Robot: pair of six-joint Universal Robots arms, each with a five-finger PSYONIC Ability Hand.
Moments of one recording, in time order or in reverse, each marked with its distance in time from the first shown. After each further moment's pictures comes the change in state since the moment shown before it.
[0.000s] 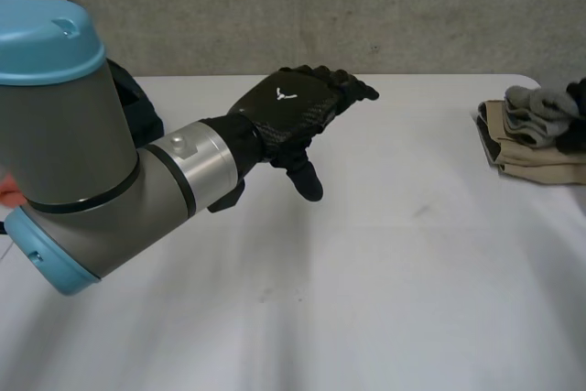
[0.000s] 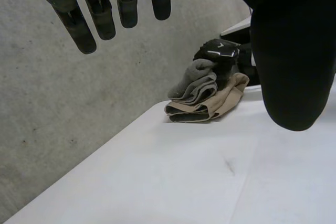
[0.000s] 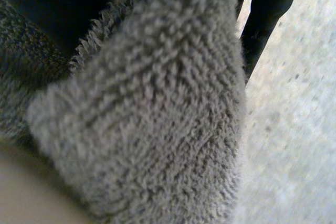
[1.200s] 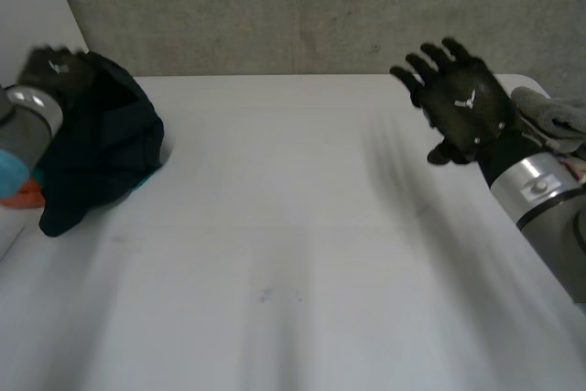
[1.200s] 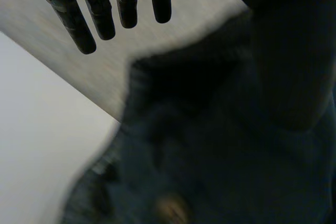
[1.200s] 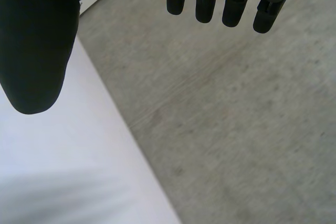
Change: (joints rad) left arm 0.569 -0.309 0.217 0.075 -0.313 0.424; right arm 0.516 -0.887 0.846 0.248 0.171 -0.378; left_hand 0.023 -0.001 -0.002 0.000 0.000; right_hand -0.786 -0.929 -0.953 -0.985 -0.873
